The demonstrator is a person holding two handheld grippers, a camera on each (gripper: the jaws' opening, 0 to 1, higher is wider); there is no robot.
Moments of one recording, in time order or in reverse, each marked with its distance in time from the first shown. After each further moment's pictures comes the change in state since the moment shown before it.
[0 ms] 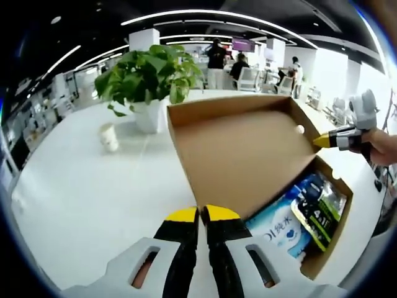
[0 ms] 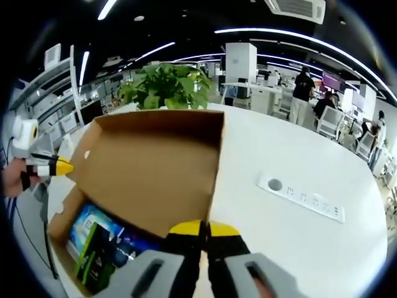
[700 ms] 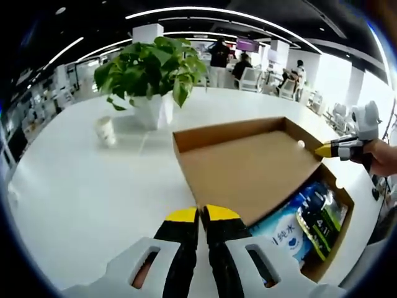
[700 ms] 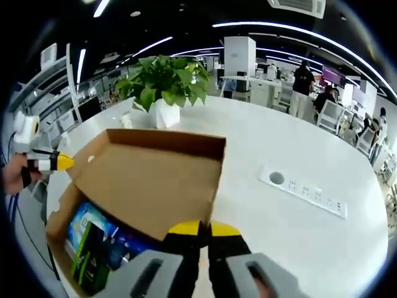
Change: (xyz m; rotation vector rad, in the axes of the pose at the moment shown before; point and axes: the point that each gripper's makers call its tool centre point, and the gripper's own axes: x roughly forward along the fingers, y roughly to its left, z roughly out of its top) left arm 0.014 0.005 0.003 -0.050 0.020 -0.016; right arm 0.016 -0.010 -0.007 0.011 0.039 0.002
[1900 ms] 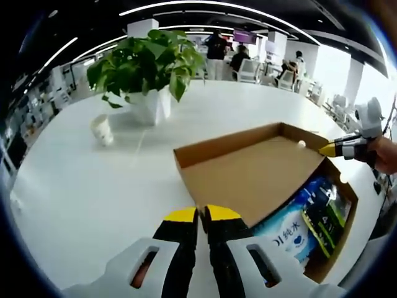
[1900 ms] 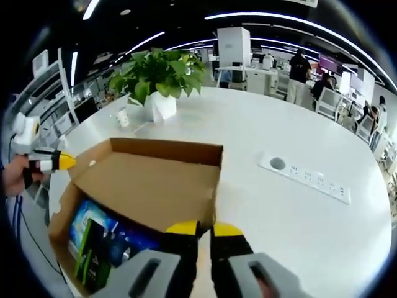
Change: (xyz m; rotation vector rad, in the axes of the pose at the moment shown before) left arm 0.011 0.002 -0.001 0.037 0.058 0.002; right arm 0.004 0.000 -0.017 0.061 0.055 0.001
